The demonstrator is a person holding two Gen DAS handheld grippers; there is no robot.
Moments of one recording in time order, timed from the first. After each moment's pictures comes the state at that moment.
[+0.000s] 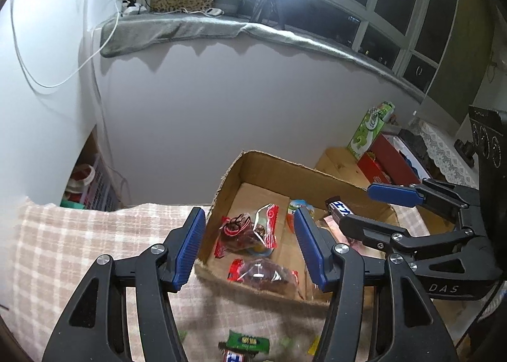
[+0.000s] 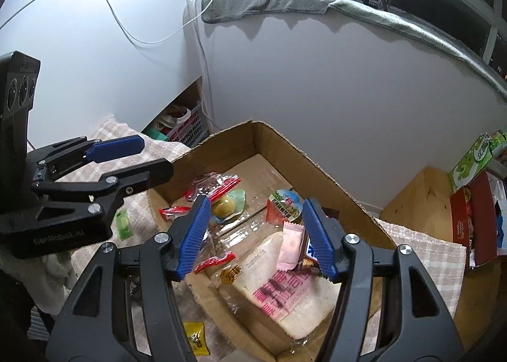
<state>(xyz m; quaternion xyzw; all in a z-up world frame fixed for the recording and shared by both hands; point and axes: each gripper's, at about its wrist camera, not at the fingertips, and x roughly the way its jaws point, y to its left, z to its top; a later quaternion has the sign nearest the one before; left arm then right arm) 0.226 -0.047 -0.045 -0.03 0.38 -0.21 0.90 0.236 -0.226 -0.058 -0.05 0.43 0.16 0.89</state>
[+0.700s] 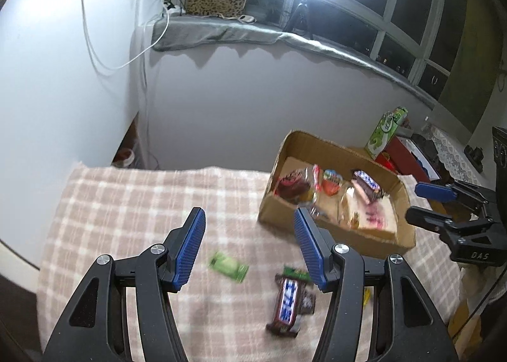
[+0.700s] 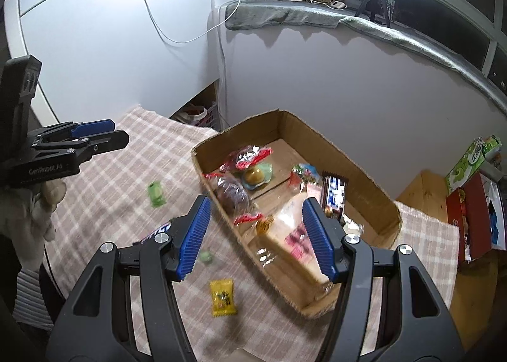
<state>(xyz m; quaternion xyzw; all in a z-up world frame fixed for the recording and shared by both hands) 0.163 0.033 -0.044 -0.04 0.38 -0.17 0.91 0.155 -0.216 -0.042 -0.07 0.40 0.17 0.90</state>
